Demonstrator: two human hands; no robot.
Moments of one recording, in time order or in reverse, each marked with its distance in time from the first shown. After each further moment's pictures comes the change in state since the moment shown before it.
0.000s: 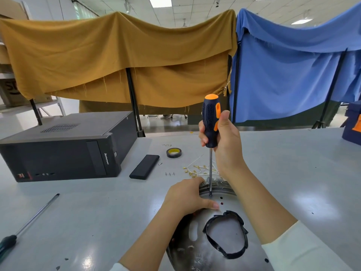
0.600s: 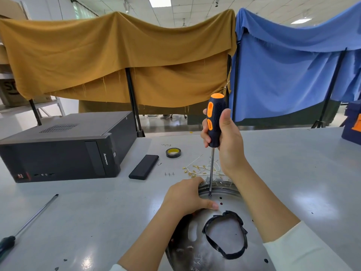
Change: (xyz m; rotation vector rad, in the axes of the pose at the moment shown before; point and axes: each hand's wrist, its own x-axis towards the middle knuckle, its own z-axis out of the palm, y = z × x) left_hand 0.001 -0.001 0.001 0.001 0.012 0.013; right_hand 0.002 -0.007 -0.006 -0.062 -0.061 -0.022
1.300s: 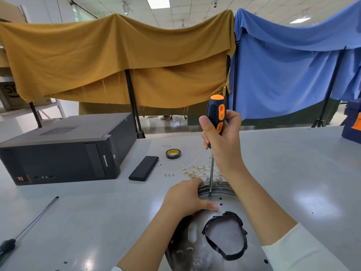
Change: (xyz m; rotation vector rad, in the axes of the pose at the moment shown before) left_hand -0.001 0.001 -0.001 -0.017 -0.001 -0.008; right_hand -0.001 0.003 0.005 -0.126 0.144 -0.079
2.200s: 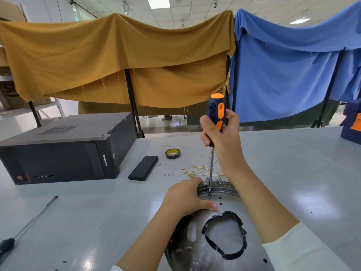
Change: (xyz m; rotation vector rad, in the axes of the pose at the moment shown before) left_hand 0.001 -0.001 0.001 0.022 0.006 0.005; right_hand 0.001 -0.001 -0.004 0.066 -0.042 0.067
